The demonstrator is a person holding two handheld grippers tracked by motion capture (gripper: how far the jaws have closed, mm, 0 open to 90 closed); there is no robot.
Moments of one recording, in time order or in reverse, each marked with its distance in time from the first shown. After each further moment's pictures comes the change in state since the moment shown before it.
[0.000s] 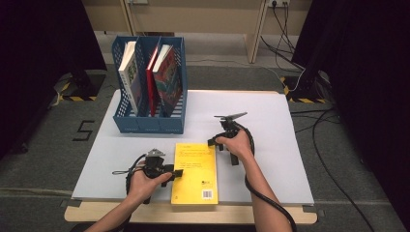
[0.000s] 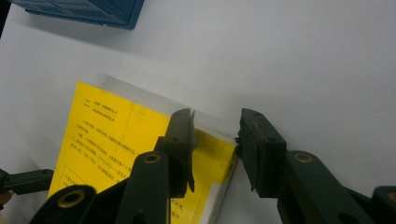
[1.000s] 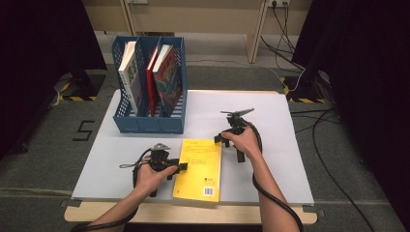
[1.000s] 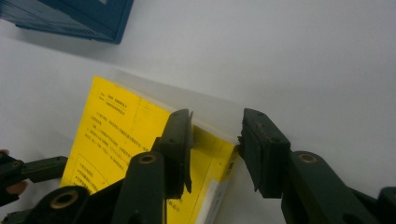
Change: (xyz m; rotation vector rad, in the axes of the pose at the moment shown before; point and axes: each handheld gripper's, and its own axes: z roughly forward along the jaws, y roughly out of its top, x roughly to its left) left arm 0.003 0.017 0.020 -0.024 -0.017 -0.012; right arm -0.006 0.005 -0.025 0.001 -0.059 0.036
